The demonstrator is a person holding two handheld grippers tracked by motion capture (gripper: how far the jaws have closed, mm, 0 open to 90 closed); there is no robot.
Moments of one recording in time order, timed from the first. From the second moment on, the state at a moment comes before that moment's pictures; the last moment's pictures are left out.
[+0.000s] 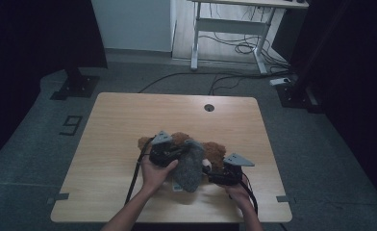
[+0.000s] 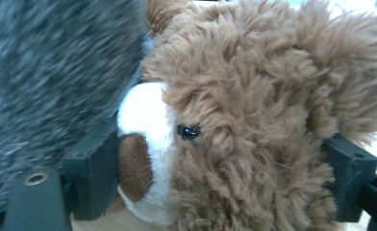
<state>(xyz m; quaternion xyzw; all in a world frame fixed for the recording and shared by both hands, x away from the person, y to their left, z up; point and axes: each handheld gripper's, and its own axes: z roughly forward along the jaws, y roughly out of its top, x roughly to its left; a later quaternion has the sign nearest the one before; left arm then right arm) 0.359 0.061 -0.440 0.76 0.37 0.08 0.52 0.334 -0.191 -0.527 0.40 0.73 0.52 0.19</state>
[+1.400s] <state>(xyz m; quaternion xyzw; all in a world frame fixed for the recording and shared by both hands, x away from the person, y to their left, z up) 0.364 0.177 -0.451 0.77 0.46 0.15 0.42 0.322 -0.183 -0.529 0.36 0.76 0.50 0.22</state>
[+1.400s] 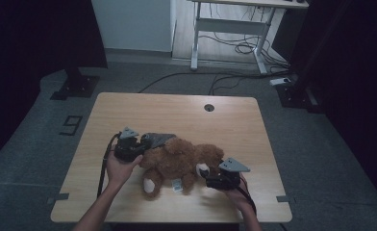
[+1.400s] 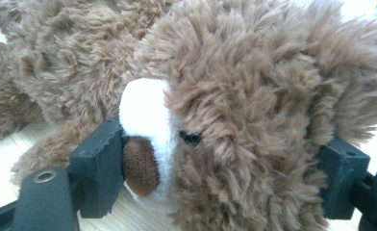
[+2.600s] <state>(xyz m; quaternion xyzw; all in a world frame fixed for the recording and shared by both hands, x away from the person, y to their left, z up) 0.350 0.142 -0.448 0.78 0.42 0.09 0.46 0.325 -0.182 -0.530 0.37 0.75 0.50 0.22</state>
